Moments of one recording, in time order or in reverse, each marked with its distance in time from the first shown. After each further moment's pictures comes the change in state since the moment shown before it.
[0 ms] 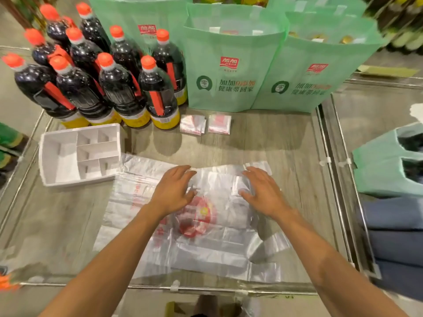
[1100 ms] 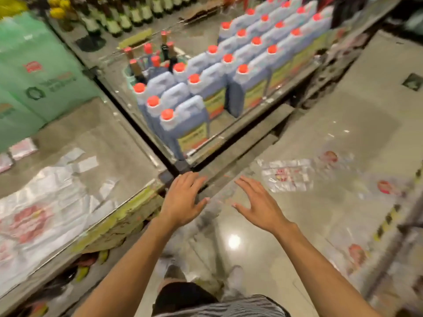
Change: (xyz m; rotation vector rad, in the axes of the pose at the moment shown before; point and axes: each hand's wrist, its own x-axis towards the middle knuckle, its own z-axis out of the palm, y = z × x) left_hand -0.188 0.555 0.161 0.191 -0.160 0.776; right_hand -0.625 0.230 0.062 0.253 0.510 0.475
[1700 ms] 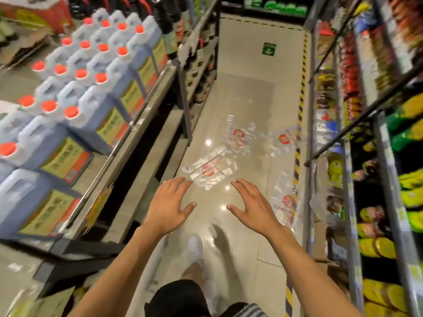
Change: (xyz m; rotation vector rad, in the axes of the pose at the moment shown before) left_hand 0.180 0.224 0.050 -0.061 -0.093 0.453; right_hand -0.148 0.187 -0.108 0.059 0.292 0.558
